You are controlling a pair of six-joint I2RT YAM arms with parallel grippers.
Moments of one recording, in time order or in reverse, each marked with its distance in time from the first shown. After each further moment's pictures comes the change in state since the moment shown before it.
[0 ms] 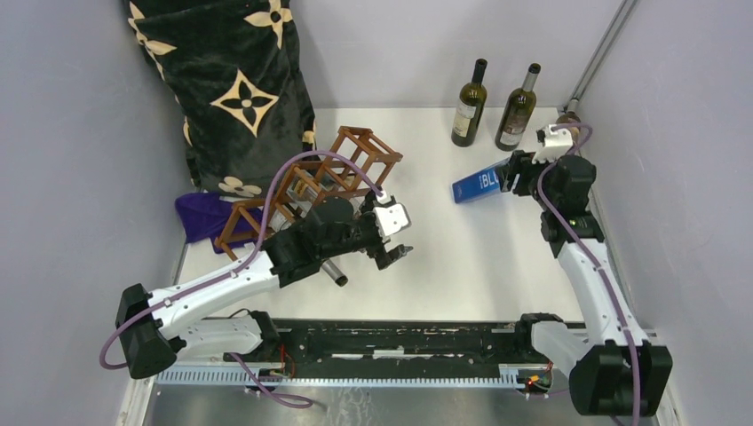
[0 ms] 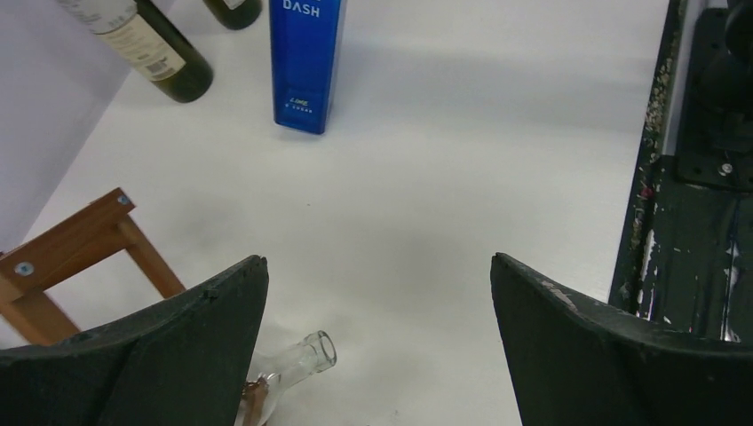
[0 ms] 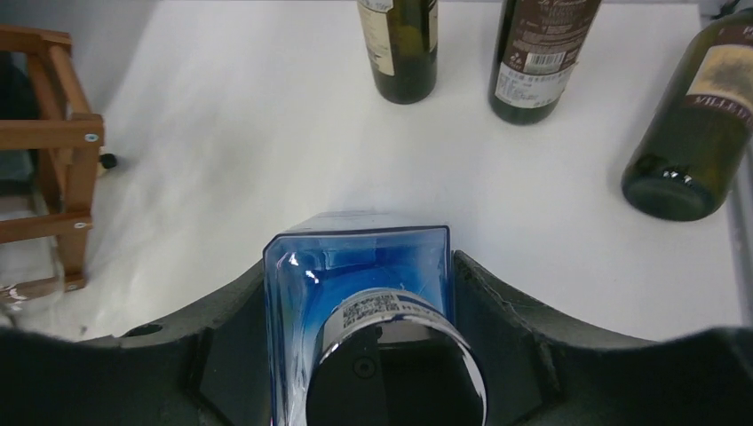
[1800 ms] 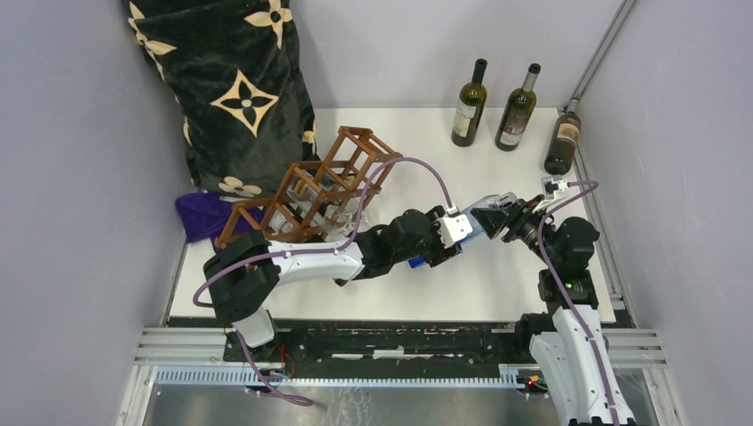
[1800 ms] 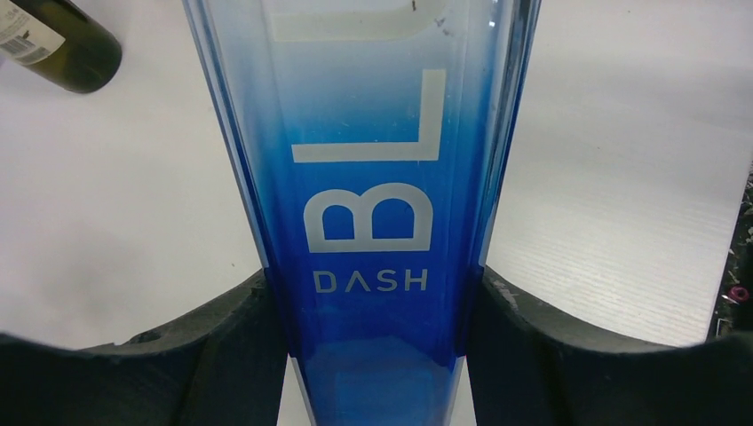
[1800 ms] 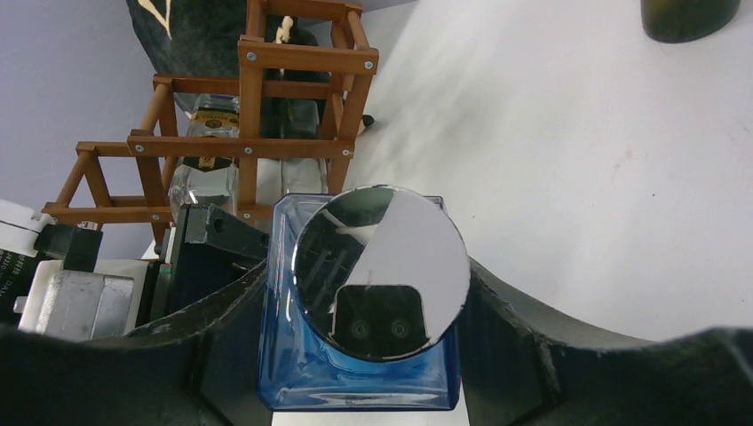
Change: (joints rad) left arm -0.135 0.603 0.110 0.402 -0.160 -0.052; right arm -0.018 -0.488 -0.420 0.178 -0.428 0.465
